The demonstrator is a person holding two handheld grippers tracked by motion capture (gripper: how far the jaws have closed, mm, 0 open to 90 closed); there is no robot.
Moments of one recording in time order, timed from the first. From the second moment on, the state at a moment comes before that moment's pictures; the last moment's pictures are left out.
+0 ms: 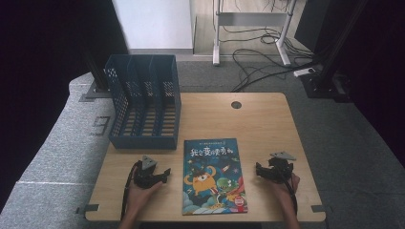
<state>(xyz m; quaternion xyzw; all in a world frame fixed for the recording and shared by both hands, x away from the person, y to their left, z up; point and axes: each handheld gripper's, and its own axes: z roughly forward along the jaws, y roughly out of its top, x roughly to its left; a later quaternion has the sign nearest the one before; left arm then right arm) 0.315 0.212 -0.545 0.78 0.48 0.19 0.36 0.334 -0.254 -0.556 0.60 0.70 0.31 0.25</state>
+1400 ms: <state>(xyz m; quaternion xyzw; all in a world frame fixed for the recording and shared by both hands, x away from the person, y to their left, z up) 0.323 0.192 -0.519 0.76 0.48 0.16 0.41 0.337 -0.222 -0.520 0.59 0.68 0.38 0.23</state>
